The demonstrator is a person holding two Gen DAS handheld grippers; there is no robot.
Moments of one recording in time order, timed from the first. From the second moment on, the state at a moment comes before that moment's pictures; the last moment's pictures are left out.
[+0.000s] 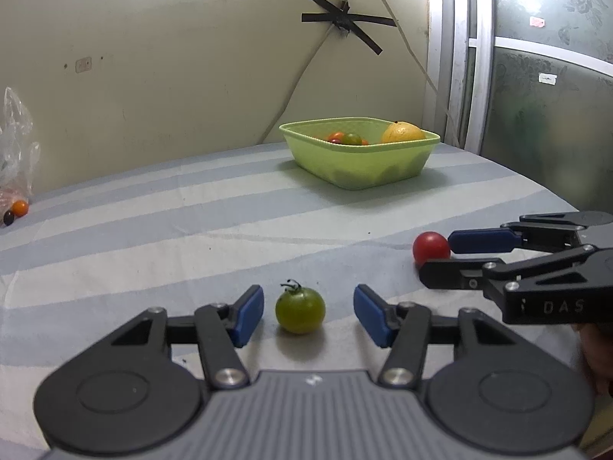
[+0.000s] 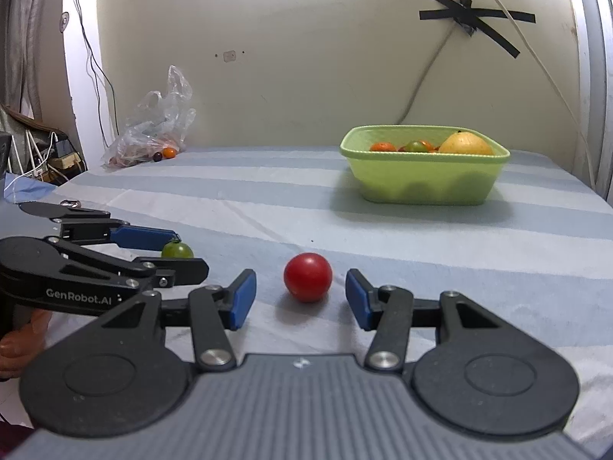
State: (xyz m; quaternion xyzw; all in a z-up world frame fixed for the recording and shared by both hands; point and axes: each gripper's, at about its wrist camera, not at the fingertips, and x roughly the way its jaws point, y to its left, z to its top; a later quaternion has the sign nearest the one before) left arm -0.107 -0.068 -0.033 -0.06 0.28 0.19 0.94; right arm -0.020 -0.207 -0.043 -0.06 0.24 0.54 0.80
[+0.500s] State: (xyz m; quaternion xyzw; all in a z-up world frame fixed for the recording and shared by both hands) left arm -0.112 -0.068 -0.033 -0.06 0.27 0.18 0.94; right arm -0.018 -0.203 -0.043 -0.07 0.25 0.53 0.81
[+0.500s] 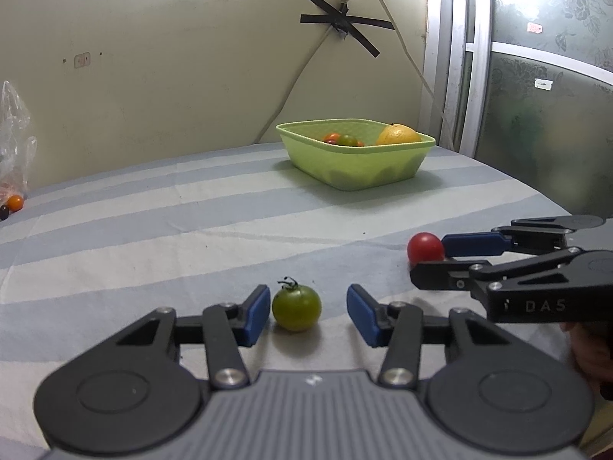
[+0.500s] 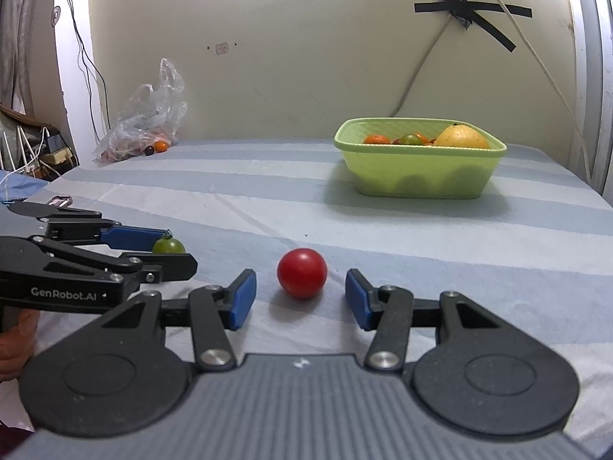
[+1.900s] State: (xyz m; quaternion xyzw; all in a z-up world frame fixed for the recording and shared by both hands) left arm 0.066 -0.002 0.046 -0.11 0.26 0.12 0.95; right arm 0.090 -0.166 0.001 -0.03 0.17 0.47 0.86
